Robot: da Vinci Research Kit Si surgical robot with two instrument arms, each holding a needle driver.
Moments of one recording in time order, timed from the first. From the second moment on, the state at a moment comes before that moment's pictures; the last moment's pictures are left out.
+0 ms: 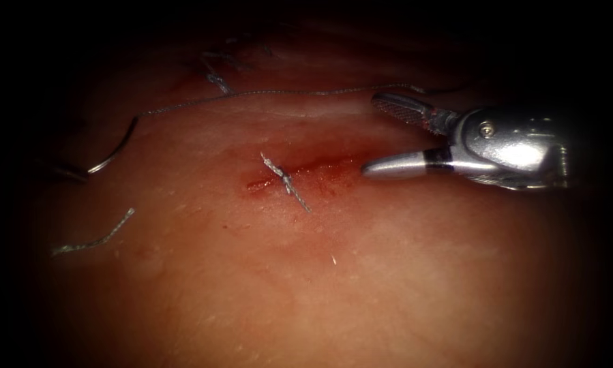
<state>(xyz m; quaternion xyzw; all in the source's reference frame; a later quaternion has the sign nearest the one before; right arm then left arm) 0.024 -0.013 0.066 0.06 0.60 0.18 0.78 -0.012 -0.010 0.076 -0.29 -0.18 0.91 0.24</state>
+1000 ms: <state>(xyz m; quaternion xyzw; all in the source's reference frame) 0.023 -0.013 0.065 0.16 0.59 0.27 0.75 -0.024 -0.006 0.071 -0.32 -0.12 0.92 0.20</state>
